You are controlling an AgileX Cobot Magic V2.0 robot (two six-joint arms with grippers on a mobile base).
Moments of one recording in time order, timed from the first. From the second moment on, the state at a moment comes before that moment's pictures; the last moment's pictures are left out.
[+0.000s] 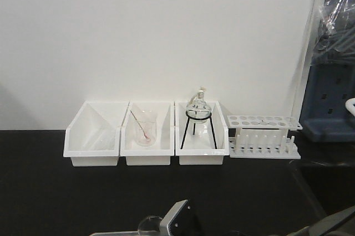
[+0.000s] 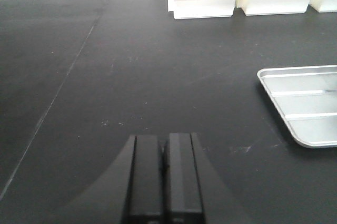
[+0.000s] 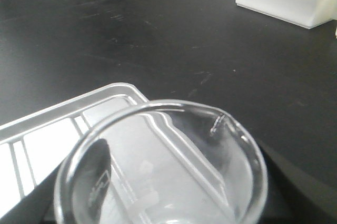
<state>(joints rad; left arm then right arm) 0.01 -0.01 0.03 0.03 0.36 -0.01 0.50 2.26 -1.06 -0.68 -0.94 0.36</state>
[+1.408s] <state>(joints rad) 0.01 -0.01 0.03 0.03 0.36 -0.01 0.50 1.85 -1.06 -0.65 -0.68 0.58</state>
